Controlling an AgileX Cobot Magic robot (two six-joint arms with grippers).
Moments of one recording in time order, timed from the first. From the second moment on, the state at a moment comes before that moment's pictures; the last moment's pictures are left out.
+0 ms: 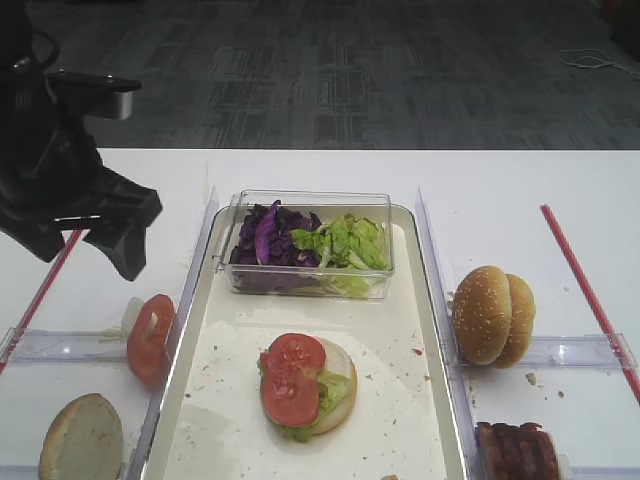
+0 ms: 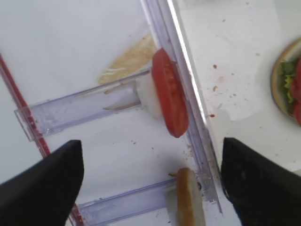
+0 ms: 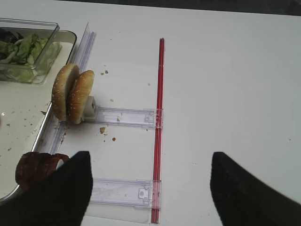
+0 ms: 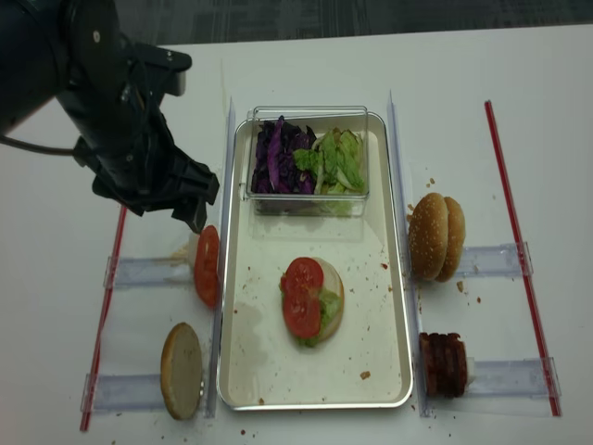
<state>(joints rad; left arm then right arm) -0.31 1.57 -1.21 0.00 1.15 -0.07 -0.03 -0.02 -0.49 0.06 1.12 -0.11</state>
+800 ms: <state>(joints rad) 0.01 1.55 -1.19 0.07 1.21 -0.08 -0.03 -0.02 -0.49 0.06 1.12 -0.10</state>
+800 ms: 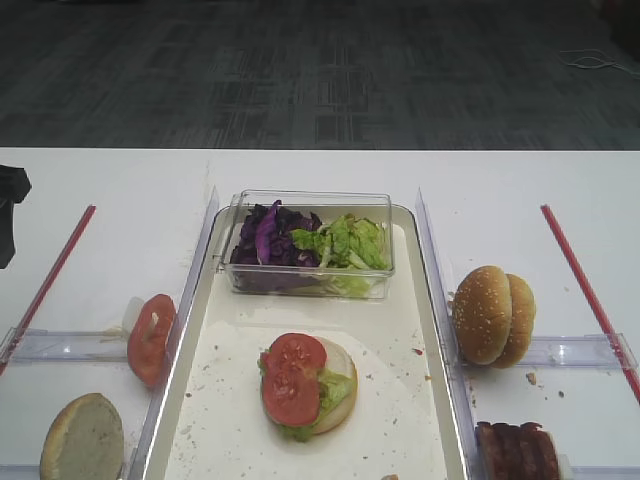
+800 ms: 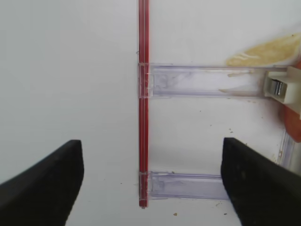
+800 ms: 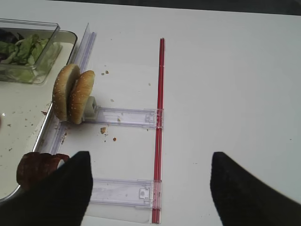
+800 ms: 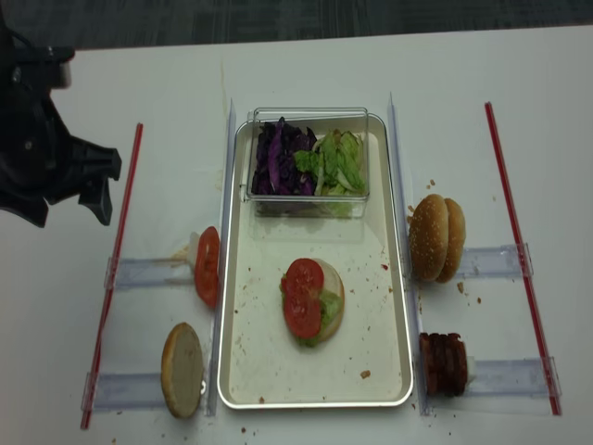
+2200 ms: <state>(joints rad) 0.01 0.31 -0.49 0.07 1.18 -0.10 -0.03 -0.02 -0.49 0.06 1.12 -0.10</state>
